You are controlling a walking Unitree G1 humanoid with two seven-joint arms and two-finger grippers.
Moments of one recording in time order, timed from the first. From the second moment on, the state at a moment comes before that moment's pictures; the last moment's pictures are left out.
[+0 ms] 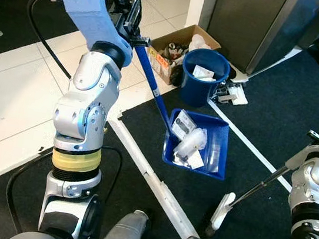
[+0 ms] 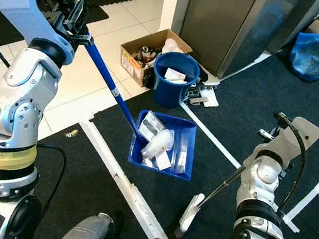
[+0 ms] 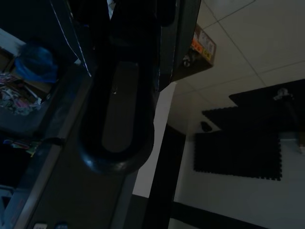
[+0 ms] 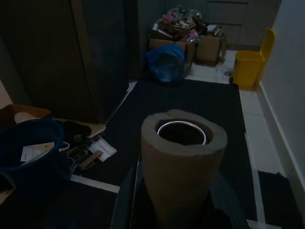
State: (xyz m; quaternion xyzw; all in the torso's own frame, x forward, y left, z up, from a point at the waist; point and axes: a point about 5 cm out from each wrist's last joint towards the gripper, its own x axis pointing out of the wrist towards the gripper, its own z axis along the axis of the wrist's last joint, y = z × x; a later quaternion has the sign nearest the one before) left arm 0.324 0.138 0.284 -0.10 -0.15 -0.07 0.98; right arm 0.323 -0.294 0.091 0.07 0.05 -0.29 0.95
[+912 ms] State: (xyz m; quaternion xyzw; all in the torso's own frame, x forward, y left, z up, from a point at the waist) left arm 0.327 0.136 0.284 -0.10 -0.16 -0.07 0.98; right arm 0.325 -0.291 0.089 0.07 0.05 -0.28 0.96
